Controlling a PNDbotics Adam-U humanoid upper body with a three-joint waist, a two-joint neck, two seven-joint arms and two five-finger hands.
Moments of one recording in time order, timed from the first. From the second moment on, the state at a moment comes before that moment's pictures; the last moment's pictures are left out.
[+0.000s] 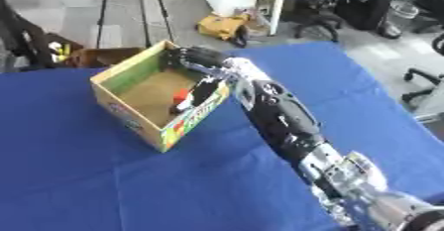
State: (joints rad) left arm -0.24 0.15 -0.03 -1.80 0.16 -0.08 0.06; right arm -0.74 -0.61 0.03 -1.00 0.84 -0.62 0.21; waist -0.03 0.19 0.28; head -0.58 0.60
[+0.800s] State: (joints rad) left arm -0.24 0.15 -0.03 -1.80 0.16 -0.09 0.07; right arm -0.71 -0.61 0.04 -1.21 0.68 -0.66 0.06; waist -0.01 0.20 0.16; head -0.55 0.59
